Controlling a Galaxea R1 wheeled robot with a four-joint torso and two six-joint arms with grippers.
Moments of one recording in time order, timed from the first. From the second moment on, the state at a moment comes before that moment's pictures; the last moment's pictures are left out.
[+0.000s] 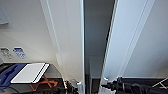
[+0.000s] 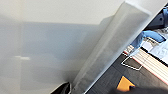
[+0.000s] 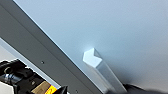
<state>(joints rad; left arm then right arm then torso) 0.60 2.37 -1.26 0.36 0.23 -0.22 -0.57 2.33 -1.30 -0.01 -0.03 0.06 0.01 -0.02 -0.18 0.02</state>
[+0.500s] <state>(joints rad) 0.63 2.31 -1.21 0.39 0.22 -0.22 -0.58 2.31 -1.29 -0.02 -0.03 0.06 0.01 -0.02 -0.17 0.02</state>
